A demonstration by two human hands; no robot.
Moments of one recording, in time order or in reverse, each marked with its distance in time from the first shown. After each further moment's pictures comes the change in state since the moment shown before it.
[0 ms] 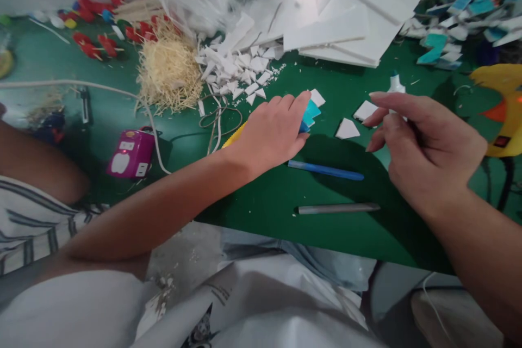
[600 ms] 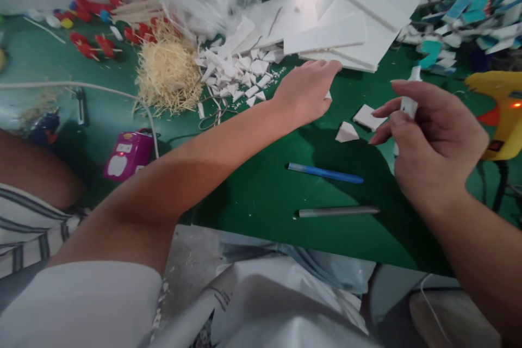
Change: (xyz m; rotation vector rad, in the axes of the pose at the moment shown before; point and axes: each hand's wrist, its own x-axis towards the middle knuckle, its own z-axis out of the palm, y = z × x) left_hand 0.089 0.001 -0.001 -0.182 0.052 0.054; right_hand 0.006 0.011 0.007 0.087 0.151 0.067
